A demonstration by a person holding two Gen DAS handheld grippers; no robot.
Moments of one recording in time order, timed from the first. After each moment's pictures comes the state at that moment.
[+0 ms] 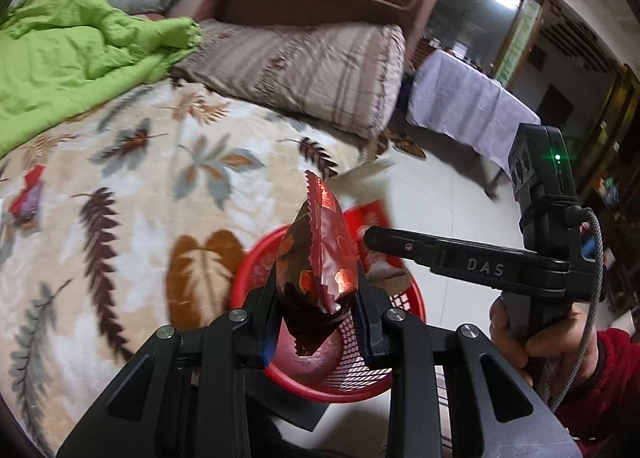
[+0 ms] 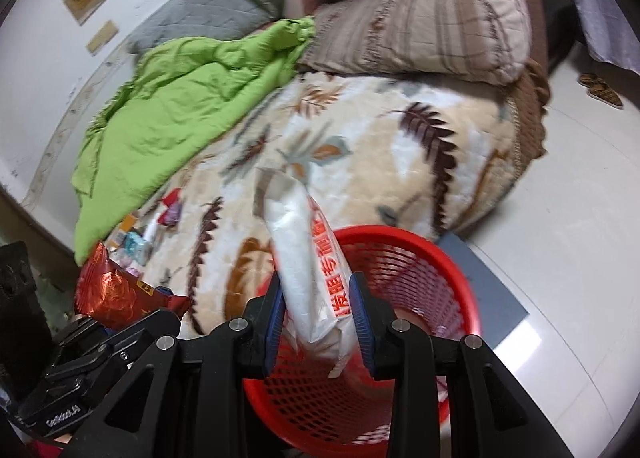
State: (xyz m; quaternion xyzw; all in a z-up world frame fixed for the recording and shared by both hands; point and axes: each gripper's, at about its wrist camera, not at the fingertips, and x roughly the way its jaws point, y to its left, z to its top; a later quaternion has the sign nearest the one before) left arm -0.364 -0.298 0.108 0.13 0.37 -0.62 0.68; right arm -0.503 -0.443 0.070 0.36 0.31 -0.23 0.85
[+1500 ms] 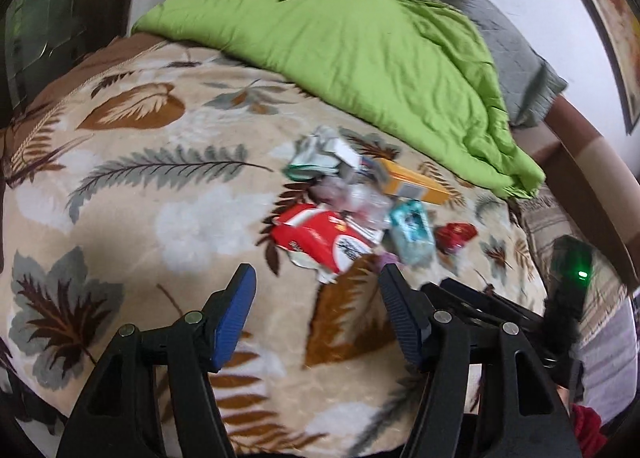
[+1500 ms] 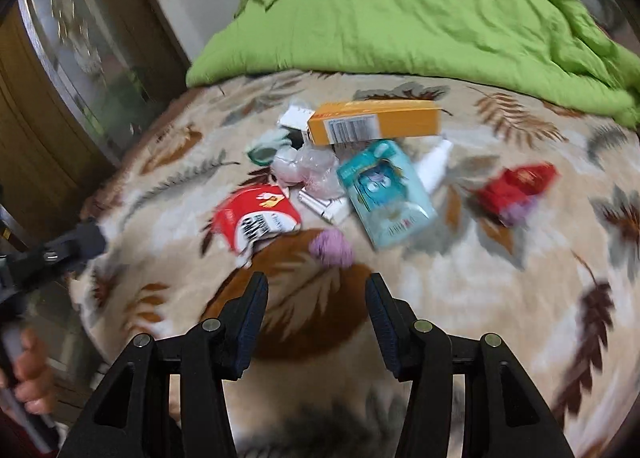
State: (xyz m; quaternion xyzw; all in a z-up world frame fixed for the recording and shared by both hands) left arm -0.090 0.048 0.104 -0.13 0.43 -0.18 0.87; right arm -0.091 -0.186 0.054 0.10 0.44 0.10 0.89
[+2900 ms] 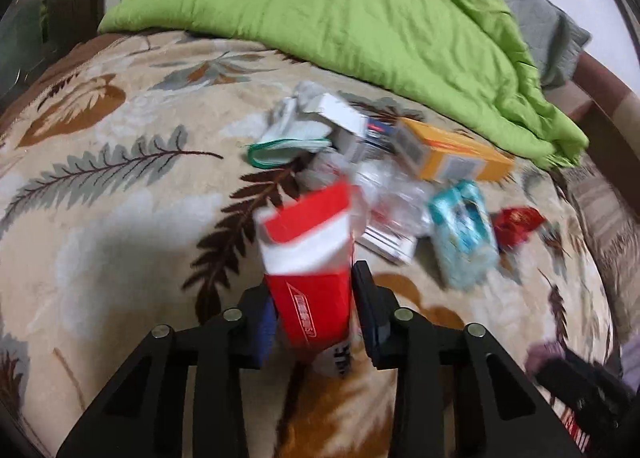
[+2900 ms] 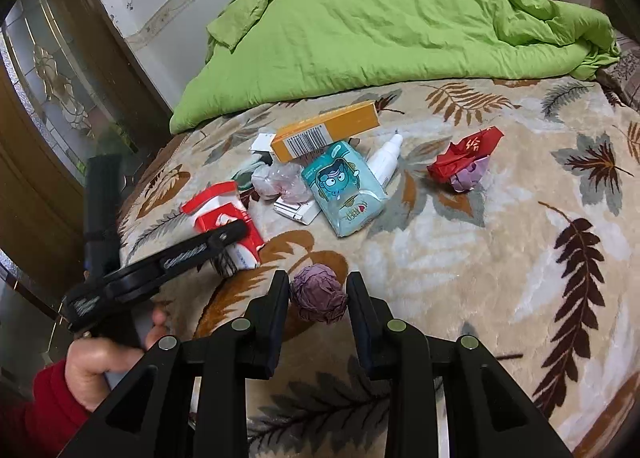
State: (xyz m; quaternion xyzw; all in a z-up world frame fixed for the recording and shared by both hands) left arm -0.032 -0.035 0.035 -0.05 0.44 -0.17 0.88; right arm -0.149 -0.224 0.058 0.19 0.38 0.06 0.90
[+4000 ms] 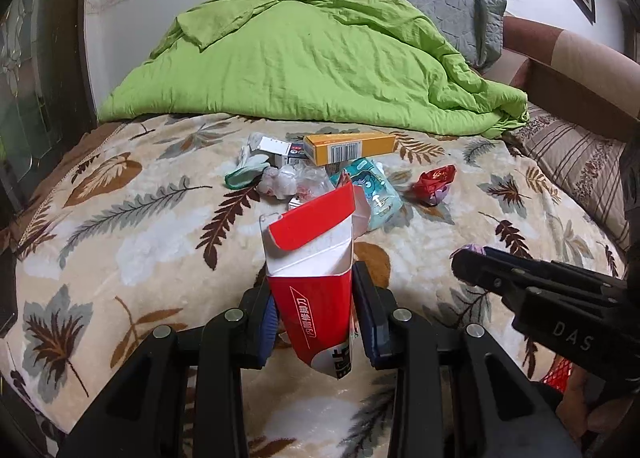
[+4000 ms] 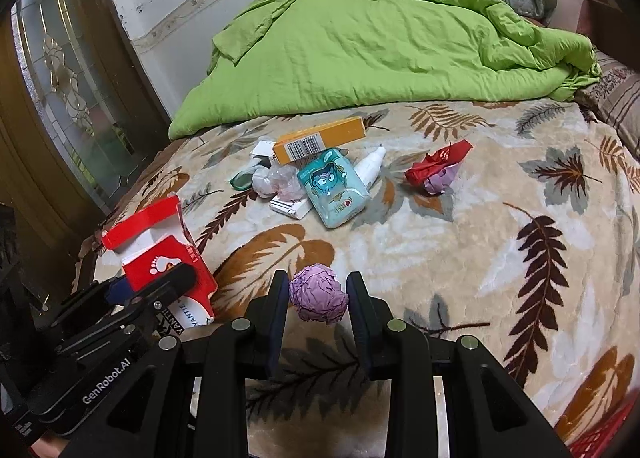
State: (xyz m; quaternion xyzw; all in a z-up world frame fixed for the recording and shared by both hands) left arm -0.164 -0.054 0.083 0.05 0.33 -0.20 0.92; right arm -0.193 -0.220 0.068 0.16 0.35 0.04 0.92
